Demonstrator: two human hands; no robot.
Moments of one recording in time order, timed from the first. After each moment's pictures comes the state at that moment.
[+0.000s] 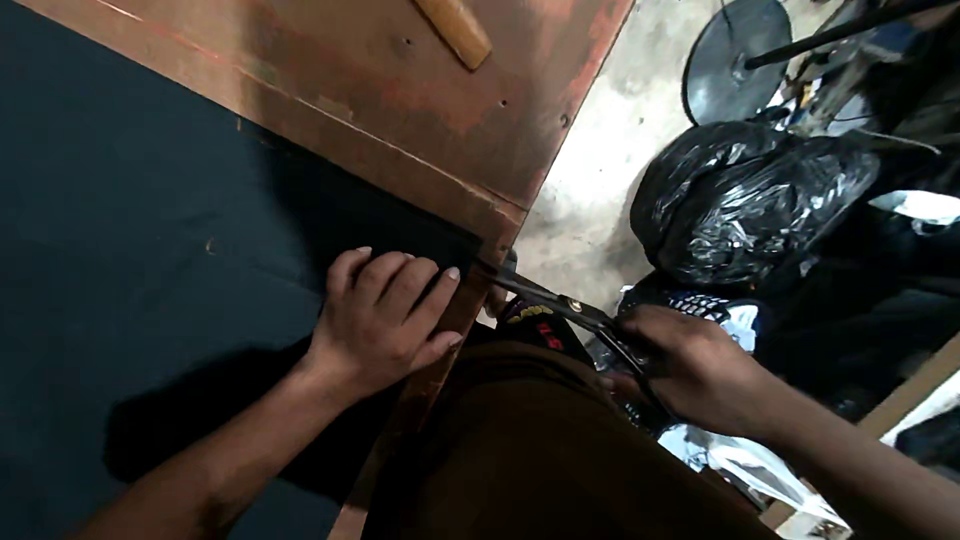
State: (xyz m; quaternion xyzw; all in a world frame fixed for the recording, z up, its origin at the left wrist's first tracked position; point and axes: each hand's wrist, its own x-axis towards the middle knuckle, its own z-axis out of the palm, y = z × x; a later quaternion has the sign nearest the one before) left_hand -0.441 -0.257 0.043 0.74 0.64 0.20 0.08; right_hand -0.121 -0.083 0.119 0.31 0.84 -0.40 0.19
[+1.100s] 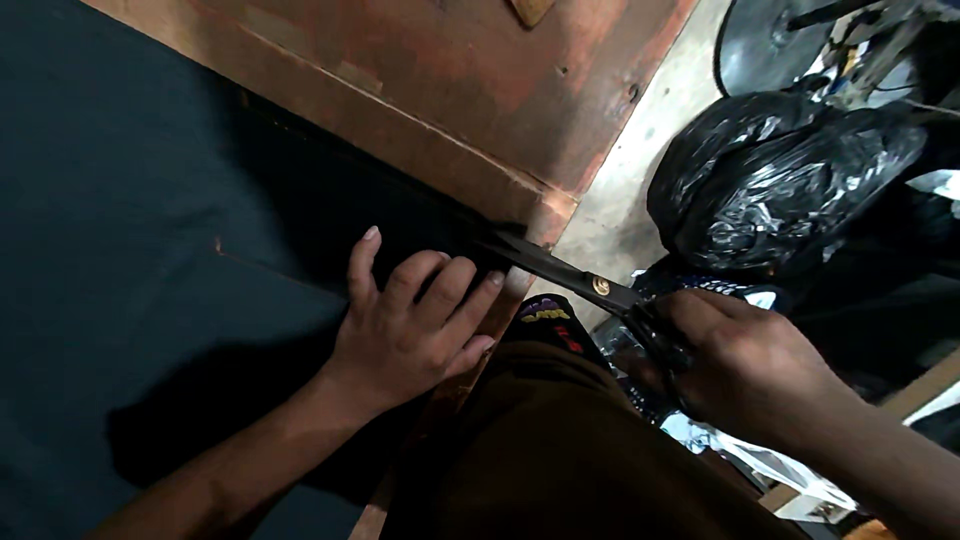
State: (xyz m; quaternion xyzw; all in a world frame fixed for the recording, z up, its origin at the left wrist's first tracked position) left_hand -0.440 -0.257 0.040 0.73 0.64 0.20 0.10; right_hand -0.162 -0.087 0.123 0.30 0.90 -0.25 0.18
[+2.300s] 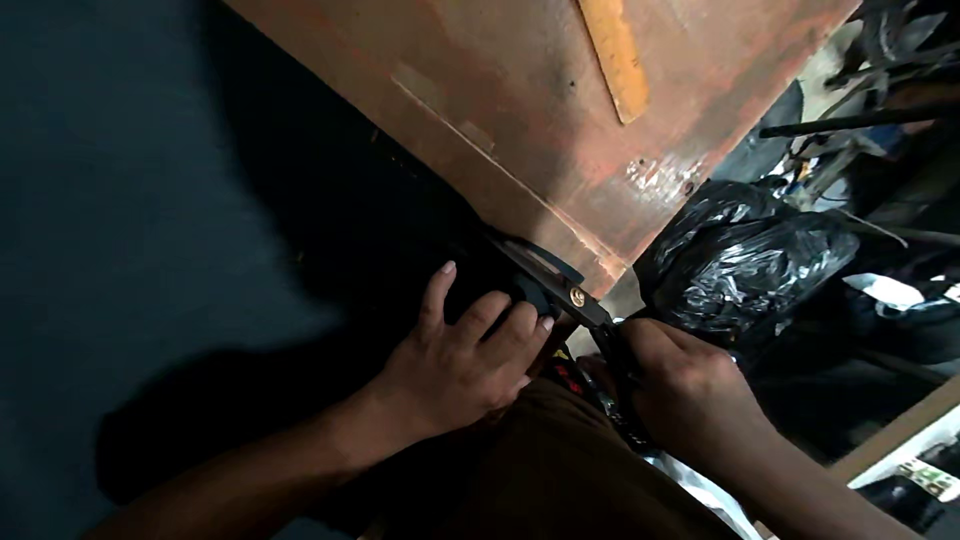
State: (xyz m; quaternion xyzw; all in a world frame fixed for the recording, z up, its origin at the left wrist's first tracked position) left_hand -0.439 -0.259 0.037 0.72 0.65 0.22 0.14; right_hand -0.238 -0.101 0.104 0.28 0.93 -0.19 0.14
